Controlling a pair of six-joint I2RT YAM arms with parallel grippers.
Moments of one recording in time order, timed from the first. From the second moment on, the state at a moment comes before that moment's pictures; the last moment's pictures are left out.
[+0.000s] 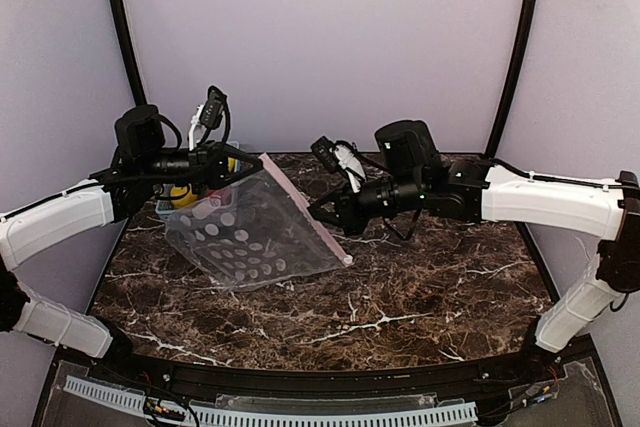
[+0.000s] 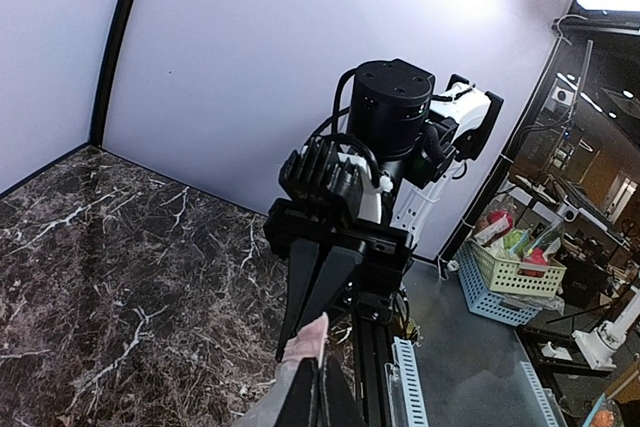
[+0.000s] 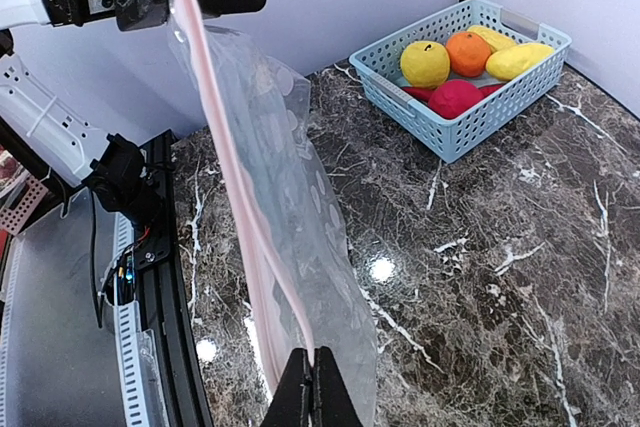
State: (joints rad) left arm -0.47 1.25 0.96 0.25 1.06 -0.36; right arm 0.97 1.53 1.26 -0.19 -0.37 0.13
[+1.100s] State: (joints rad) left arm -0.44 1.13 0.98 0.01 0.59 -0.23; right arm 0.66 1.25 1.40 -0.72 0.16 0.19
